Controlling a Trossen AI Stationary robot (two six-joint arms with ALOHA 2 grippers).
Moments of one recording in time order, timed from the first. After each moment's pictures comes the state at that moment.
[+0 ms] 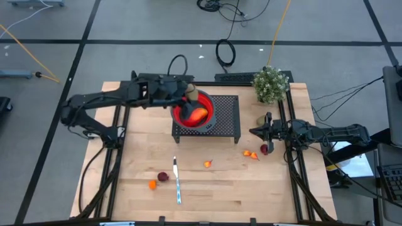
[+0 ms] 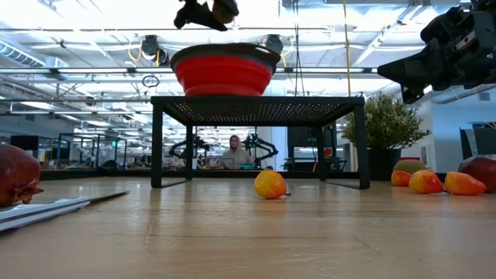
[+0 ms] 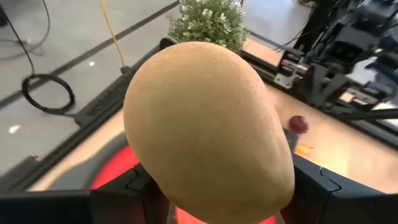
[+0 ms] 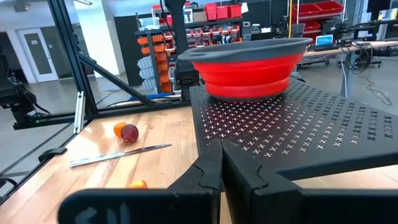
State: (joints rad) left arm 0.17 1.43 1.48 -0.60 -0.19 -0.33; right arm 0.01 0.18 0.02 0.18 0.08 0.12
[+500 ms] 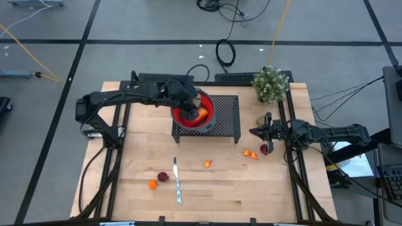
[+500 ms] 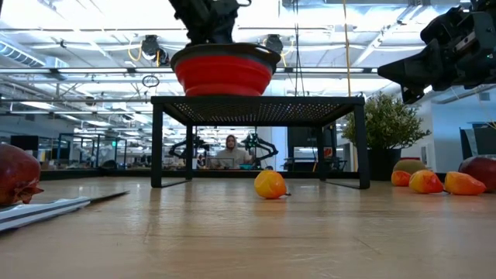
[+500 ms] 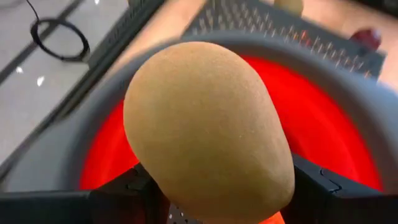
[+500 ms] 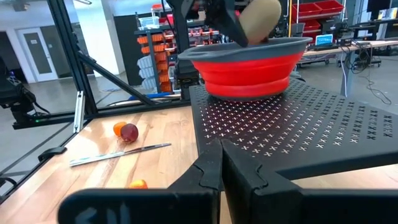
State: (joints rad) left arm 0.24 1.61 1.52 -0.78 -0.13 -0.24; right arm 0.01 0.18 0.02 0.18 0.08 0.12
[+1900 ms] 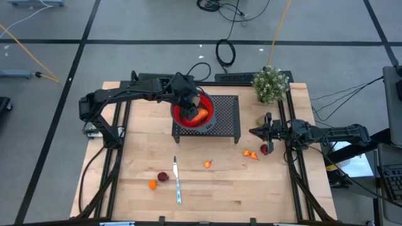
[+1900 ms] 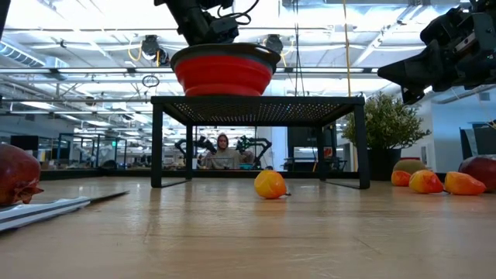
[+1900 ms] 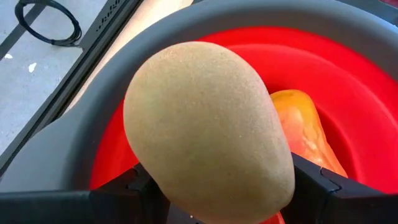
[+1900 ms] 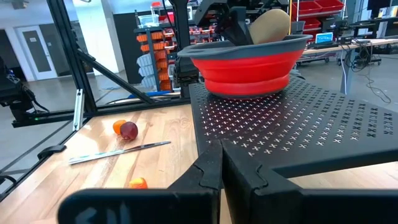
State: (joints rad) left arm 0.30 1.65 1.52 -0.81 -0.05 -0.16; right arm 0.01 0.18 0.02 0.17 0.08 0.12
